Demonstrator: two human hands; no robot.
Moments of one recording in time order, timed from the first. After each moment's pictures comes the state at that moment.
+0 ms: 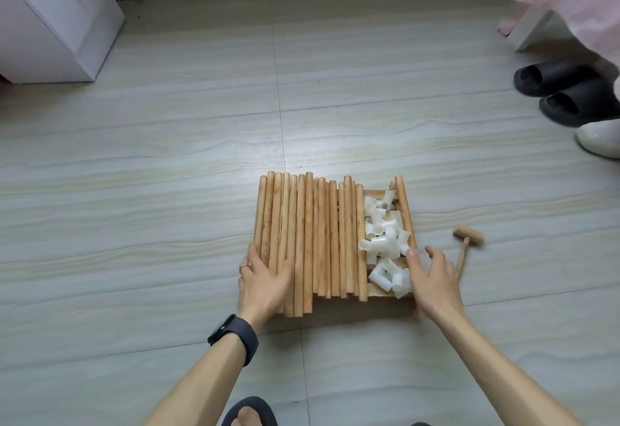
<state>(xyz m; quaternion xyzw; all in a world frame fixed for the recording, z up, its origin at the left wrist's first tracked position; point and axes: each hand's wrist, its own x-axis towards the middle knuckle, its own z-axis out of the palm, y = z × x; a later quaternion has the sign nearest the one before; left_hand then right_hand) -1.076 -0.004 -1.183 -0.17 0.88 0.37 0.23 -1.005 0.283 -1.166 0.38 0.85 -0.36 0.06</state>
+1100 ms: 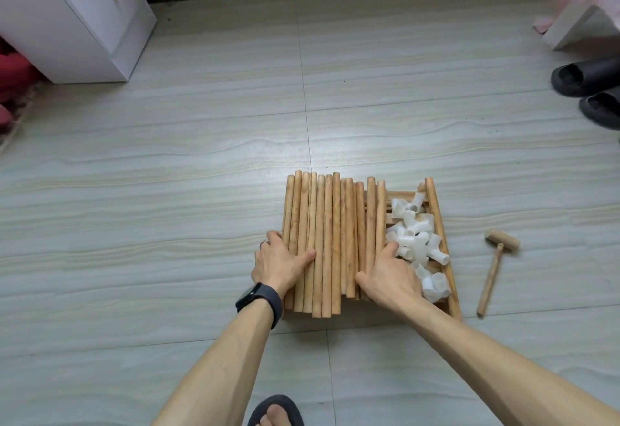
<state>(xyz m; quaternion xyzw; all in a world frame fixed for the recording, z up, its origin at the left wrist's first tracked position) -1.120 -0.017 -1.164 -0.14 0.93 0.24 0.22 -1.055 0.179 -1.157 0.23 0.93 -0.20 0.21</state>
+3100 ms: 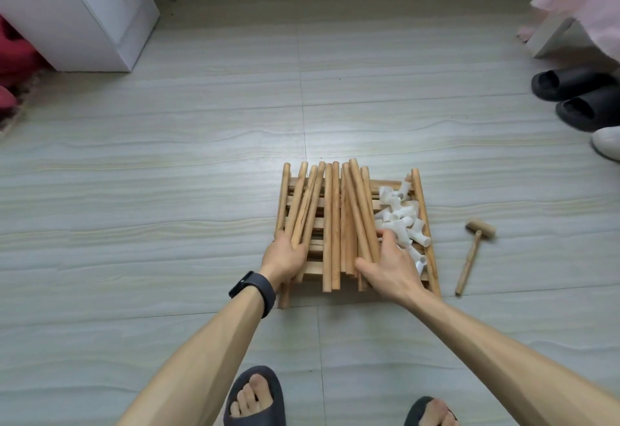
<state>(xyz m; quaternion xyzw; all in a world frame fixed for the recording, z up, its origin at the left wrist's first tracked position) -1.085 -0.011 -1.149 -0.11 0.88 0.36 0.29 -1.014 0.197 -1.134 0.18 0.90 -0.37 0.14</state>
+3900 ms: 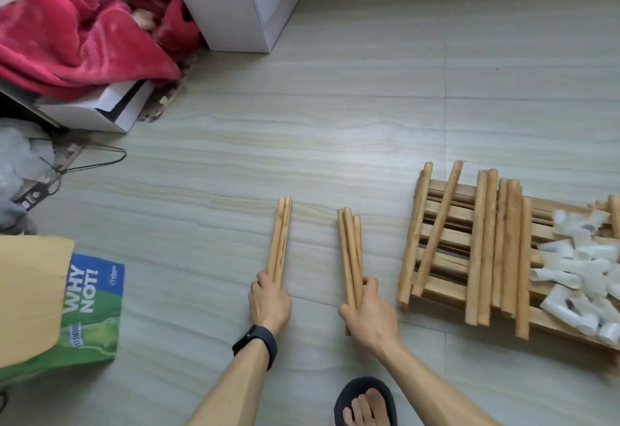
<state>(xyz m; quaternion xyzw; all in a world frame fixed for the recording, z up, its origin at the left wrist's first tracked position) -1.016 -0.250 -1.208 -0.35 0.89 0.24 0.18 -1.011 -0.054 -1.194 0.09 0.88 -0.36 0.29</state>
